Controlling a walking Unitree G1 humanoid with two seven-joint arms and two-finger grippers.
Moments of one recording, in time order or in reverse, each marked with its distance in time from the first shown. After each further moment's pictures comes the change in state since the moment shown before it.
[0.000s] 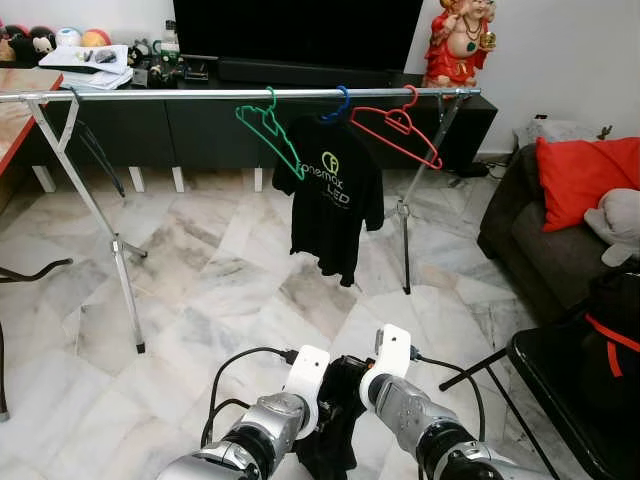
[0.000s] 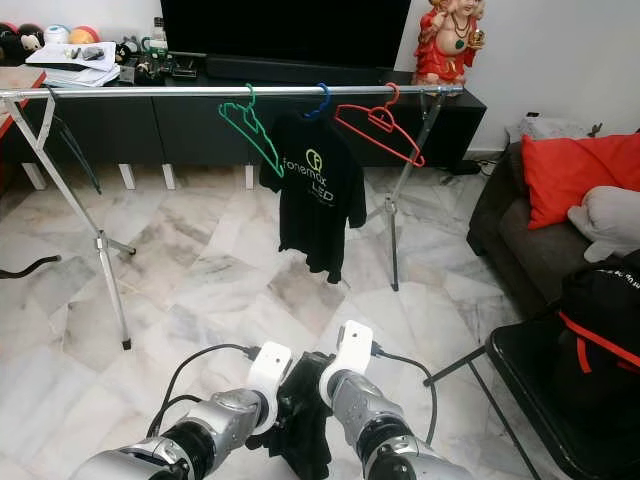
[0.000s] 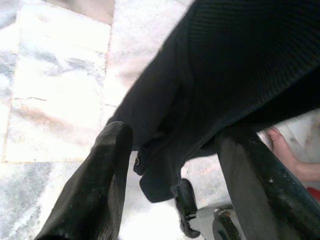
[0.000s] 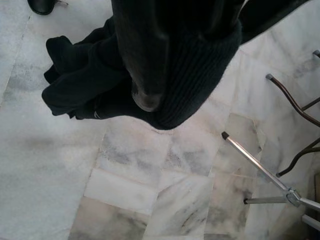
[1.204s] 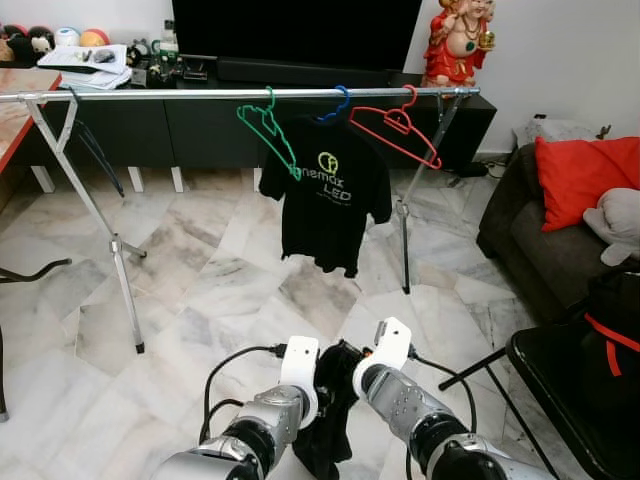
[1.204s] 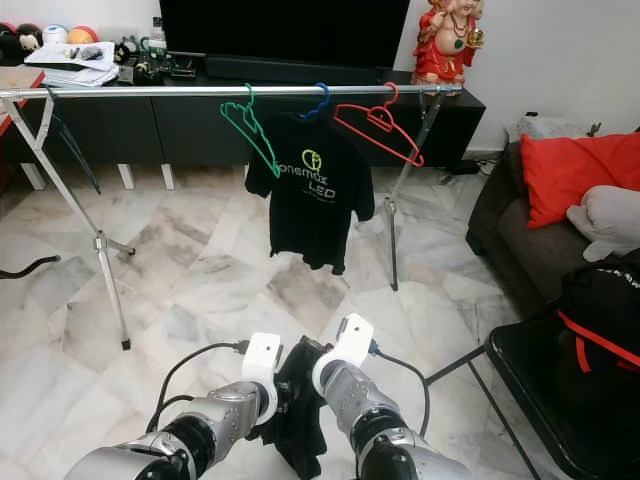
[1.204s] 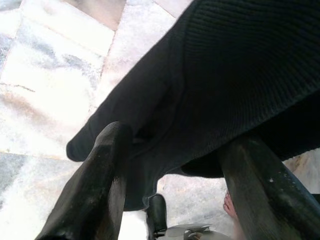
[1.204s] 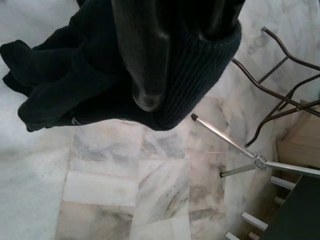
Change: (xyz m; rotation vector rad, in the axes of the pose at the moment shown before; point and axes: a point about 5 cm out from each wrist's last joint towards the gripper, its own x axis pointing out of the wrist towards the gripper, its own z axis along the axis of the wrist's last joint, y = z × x) left arm 0.000 0.003 0.010 -0.202 -0.052 0.028; right arm 0.001 0.017 0.010 0.208 -0.041 0.071
